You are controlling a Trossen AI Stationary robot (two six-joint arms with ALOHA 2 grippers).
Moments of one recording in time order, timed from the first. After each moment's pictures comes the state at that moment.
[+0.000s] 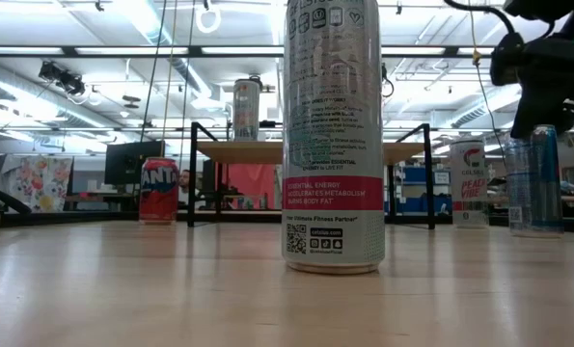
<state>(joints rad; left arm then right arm) -0.46 1.34 1.66 -0.78 -0.84 -0.27 0.02 0.62 0.58 -1.00 0.19 0.71</state>
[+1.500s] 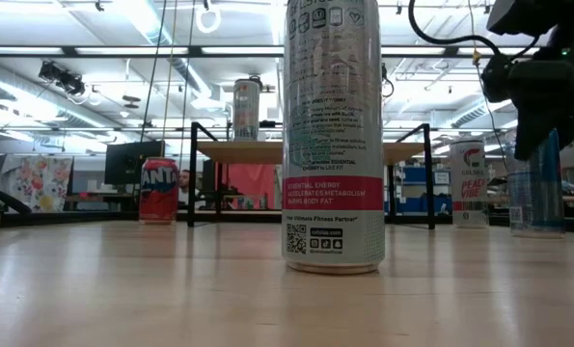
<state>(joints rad) -0.46 1.34 1.66 -0.78 -0.83 -0.27 0.02 0.77 0.58 -1.01 0.18 0.84</state>
